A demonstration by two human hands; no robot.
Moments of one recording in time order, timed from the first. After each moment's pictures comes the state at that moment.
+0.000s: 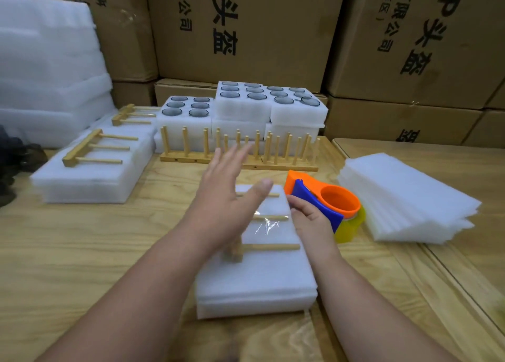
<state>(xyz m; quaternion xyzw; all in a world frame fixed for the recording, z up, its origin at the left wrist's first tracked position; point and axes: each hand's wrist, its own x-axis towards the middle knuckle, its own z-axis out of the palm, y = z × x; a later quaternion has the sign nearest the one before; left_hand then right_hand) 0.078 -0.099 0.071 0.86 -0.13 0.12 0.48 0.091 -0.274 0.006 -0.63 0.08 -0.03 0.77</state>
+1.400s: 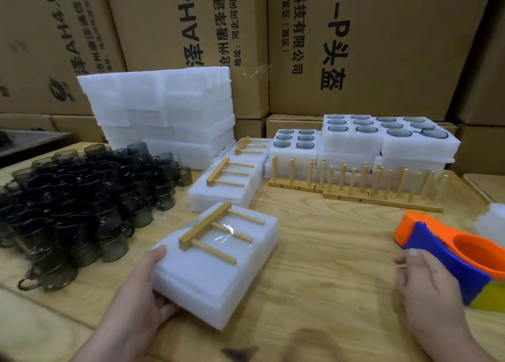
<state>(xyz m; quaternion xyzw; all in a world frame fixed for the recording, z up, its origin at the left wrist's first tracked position) -0.057 0.111 0.022 0.50 0.33 0.17 0.79 0.078 -0.259 -0.015 -0.78 0.00 -0.19 0.60</state>
